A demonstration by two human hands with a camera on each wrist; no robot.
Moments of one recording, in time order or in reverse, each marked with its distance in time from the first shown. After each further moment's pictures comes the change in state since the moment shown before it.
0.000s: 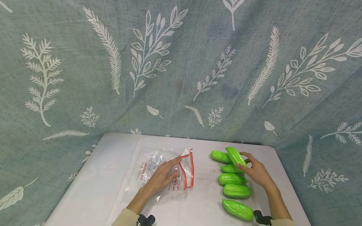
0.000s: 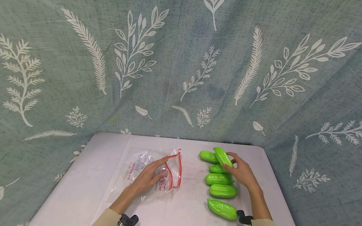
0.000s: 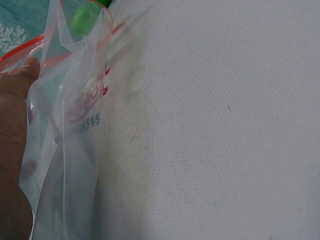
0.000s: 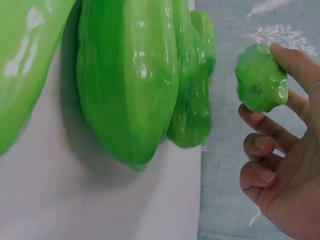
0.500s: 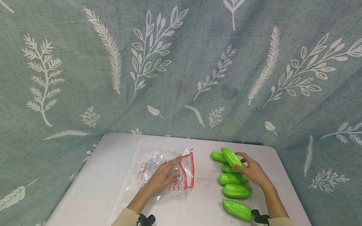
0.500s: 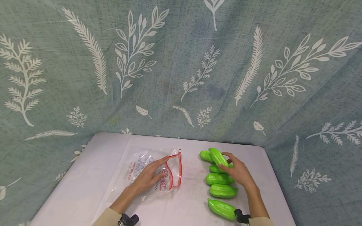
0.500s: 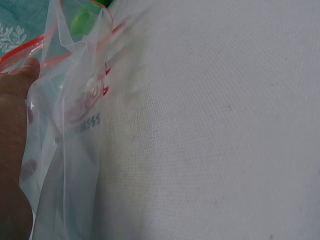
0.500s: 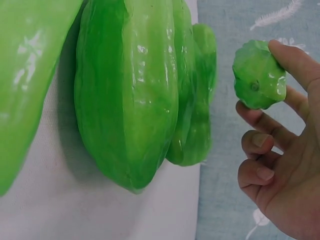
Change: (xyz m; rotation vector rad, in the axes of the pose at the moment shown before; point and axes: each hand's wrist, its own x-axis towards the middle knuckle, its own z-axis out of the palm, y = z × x) left_hand 0.001 0.002 -0.002 0.014 0.013 0.014; right_hand 0.004 -0.011 0.009 0.019 -0.047 -0.023
